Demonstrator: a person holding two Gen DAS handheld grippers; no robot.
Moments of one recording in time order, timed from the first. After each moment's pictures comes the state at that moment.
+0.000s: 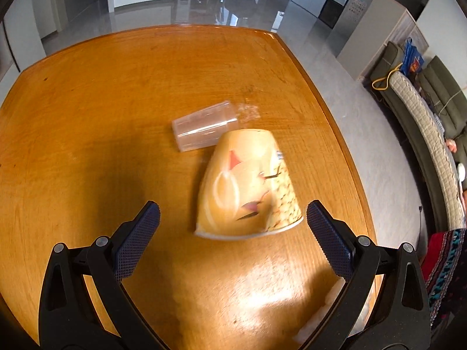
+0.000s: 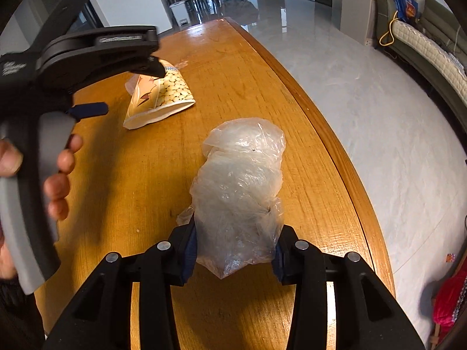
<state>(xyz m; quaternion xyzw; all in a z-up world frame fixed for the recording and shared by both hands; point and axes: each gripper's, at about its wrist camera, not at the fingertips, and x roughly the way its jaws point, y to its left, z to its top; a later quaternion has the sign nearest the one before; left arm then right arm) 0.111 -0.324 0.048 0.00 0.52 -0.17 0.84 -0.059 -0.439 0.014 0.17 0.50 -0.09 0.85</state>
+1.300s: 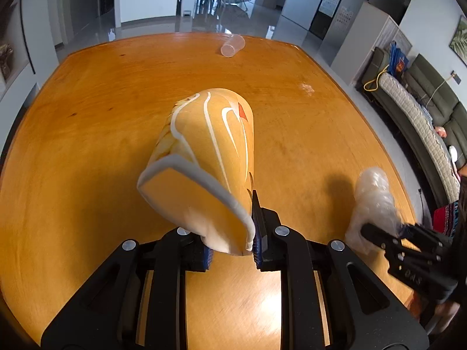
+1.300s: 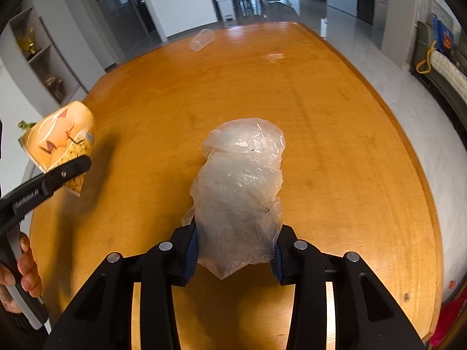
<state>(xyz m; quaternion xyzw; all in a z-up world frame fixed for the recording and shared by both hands) 0.004 -0.108 0.060 0.00 0.47 -0.19 0.86 -0.062 -0.317 0.035 0.12 0.49 0.01 0.86</state>
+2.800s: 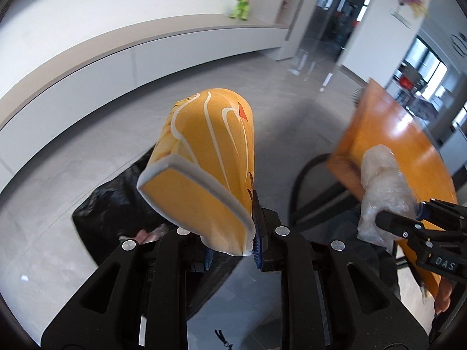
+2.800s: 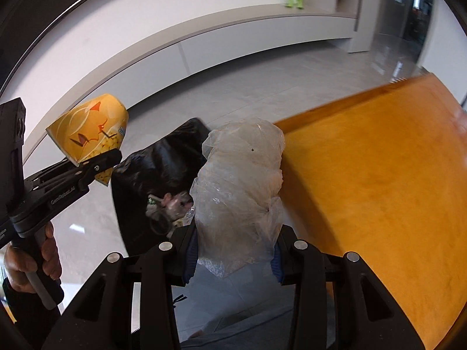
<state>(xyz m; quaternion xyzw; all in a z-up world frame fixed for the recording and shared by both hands) -0.394 0.300 0.026 -0.23 0.39 0.26 0.85 -0.258 0.177 0.039 -0.21 0.47 0.48 0.71</state>
